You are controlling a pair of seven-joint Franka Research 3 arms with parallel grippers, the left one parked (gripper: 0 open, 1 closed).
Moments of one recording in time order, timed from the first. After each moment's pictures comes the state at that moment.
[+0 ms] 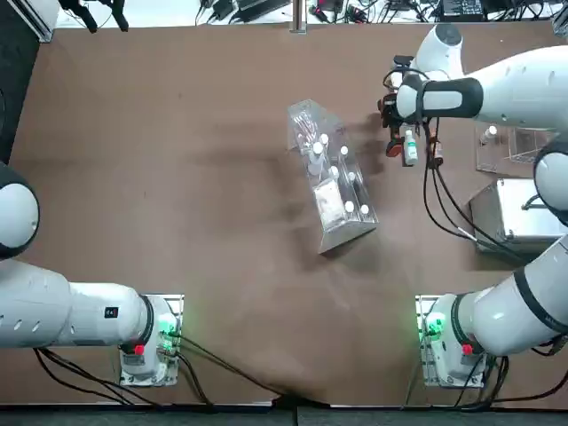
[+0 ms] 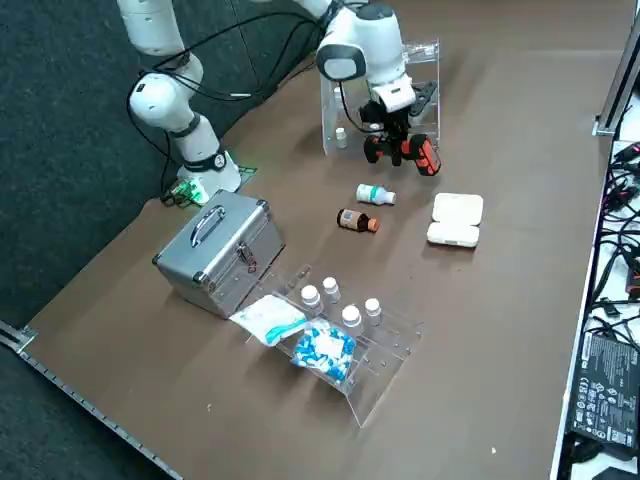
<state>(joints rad) 0.29 0.24 0.00 -2.24 0.11 2.57 0.24</state>
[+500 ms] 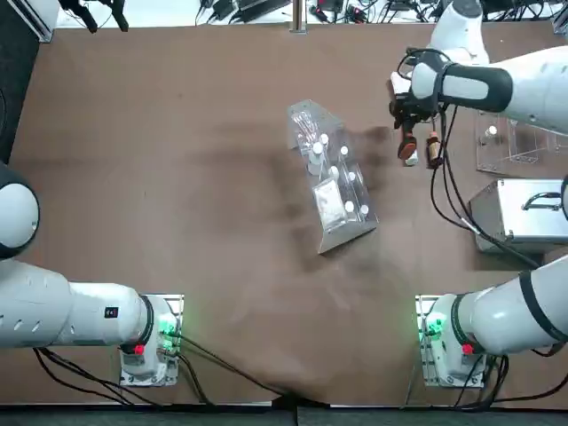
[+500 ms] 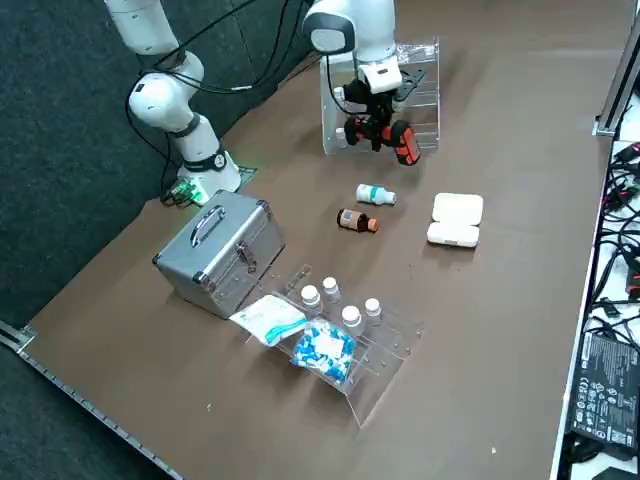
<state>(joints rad) 0.25 0.08 -0.01 -2.24 0.11 2.27 0.29</state>
